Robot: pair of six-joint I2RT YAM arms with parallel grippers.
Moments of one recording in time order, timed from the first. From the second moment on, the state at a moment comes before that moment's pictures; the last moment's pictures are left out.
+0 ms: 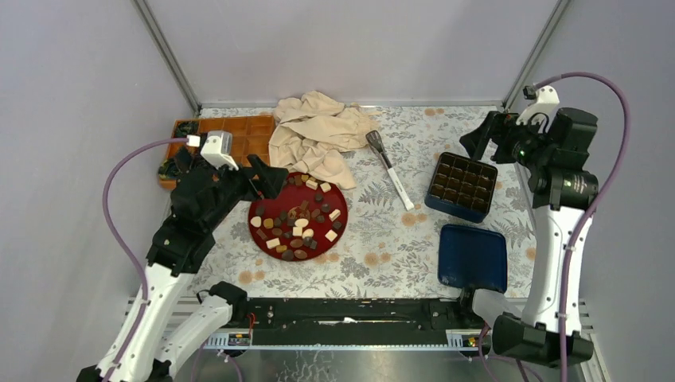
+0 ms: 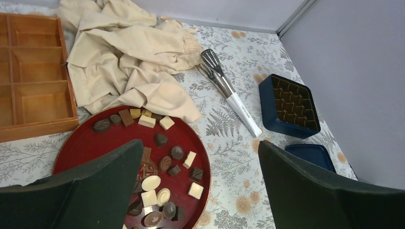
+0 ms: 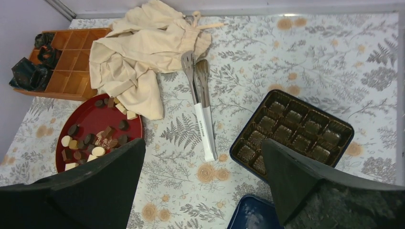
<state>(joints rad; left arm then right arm) -0.41 0.69 0.99 -0.47 0.04 -0.40 -0.24 1.04 1.43 -0.78 -0.59 0.05</state>
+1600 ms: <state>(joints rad) -0.11 0.73 0.68 -0.19 0.21 -0.25 0.23 1.95 1.50 -0.59 -0.46 -0.18</state>
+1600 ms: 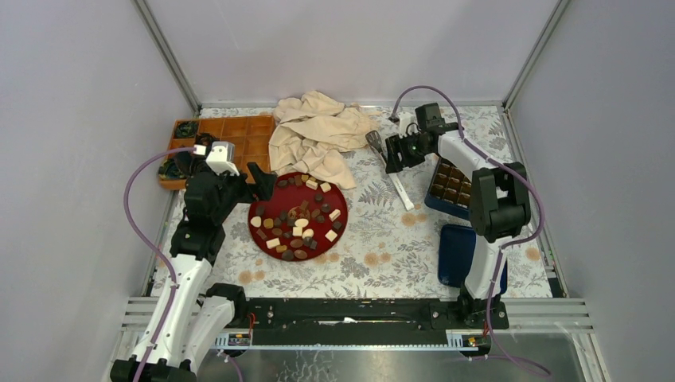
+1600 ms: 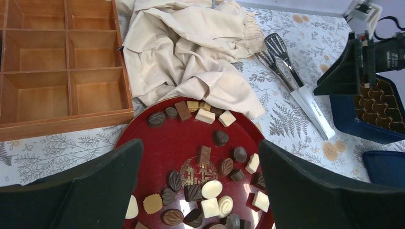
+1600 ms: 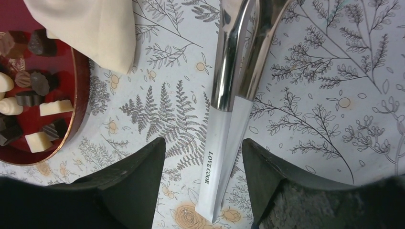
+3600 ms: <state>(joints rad) -0.80 0.85 0.30 1.10 0.39 -0.71 0.20 1.14 0.87 0.03 -1.26 0.17</state>
